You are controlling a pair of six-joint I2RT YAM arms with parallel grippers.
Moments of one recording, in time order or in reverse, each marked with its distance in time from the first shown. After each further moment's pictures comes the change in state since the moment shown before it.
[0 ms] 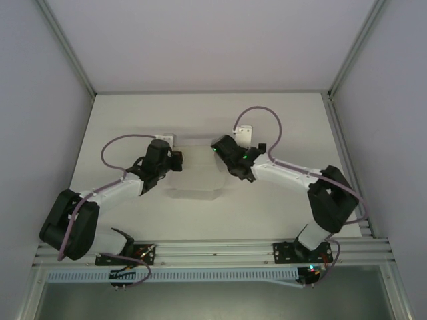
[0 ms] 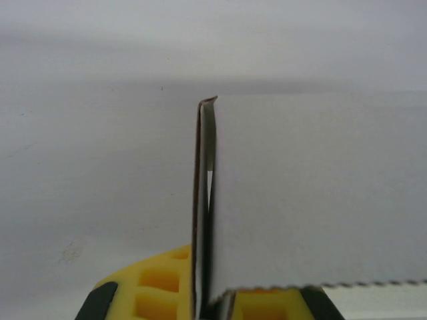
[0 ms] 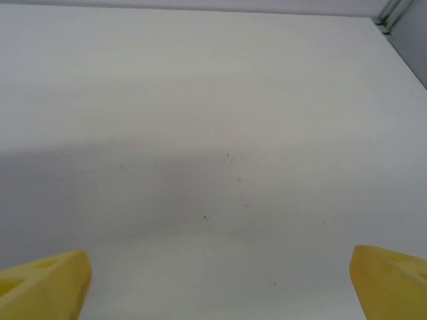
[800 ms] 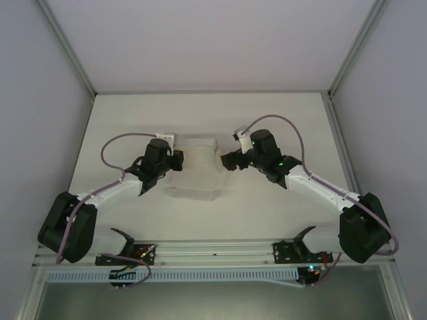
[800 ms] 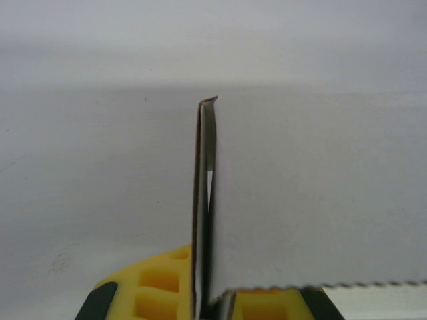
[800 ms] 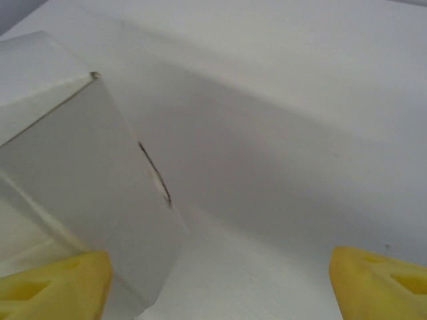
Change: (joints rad) left arm 0.000 -0.021 0.005 0.001 0.034 0.030; right arm -0.203 -0.267 -0.235 0.310 -0.955 -0.545
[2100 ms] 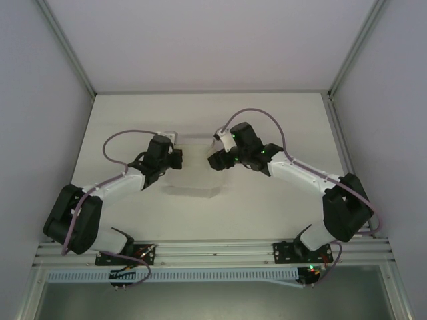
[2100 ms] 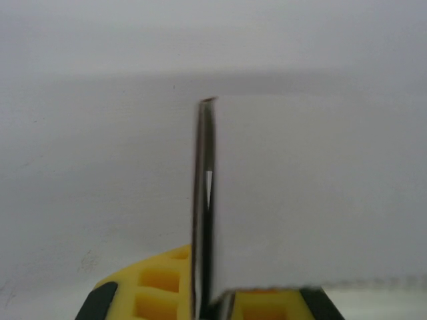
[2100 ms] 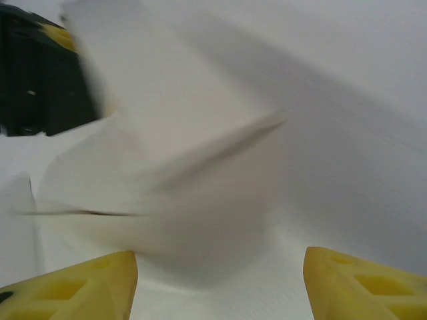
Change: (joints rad) left arm 0.014 0.072 0.060 -0.070 -0.035 0.029; right arm 0.097 0.195 0.223 -0.169 -0.074 -0.008
